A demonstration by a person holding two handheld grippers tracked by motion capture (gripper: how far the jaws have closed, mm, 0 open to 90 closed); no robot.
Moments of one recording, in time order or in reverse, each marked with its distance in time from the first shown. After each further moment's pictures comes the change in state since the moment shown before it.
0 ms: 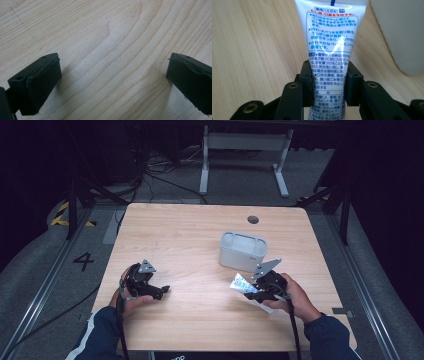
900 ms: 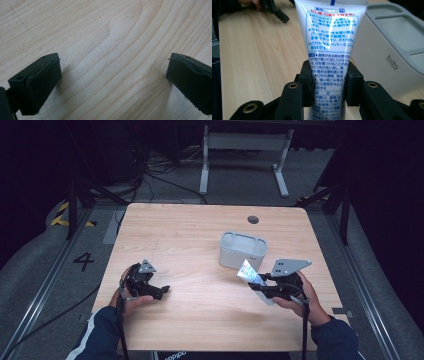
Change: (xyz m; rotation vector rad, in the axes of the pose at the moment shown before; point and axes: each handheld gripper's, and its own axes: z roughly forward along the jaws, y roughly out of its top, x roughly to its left) left arm 0.000 0.000 0.000 0.000 0.001 0.002; right arm 0.008 -0.005 -0.048 -0.333 -0.067 -0.021
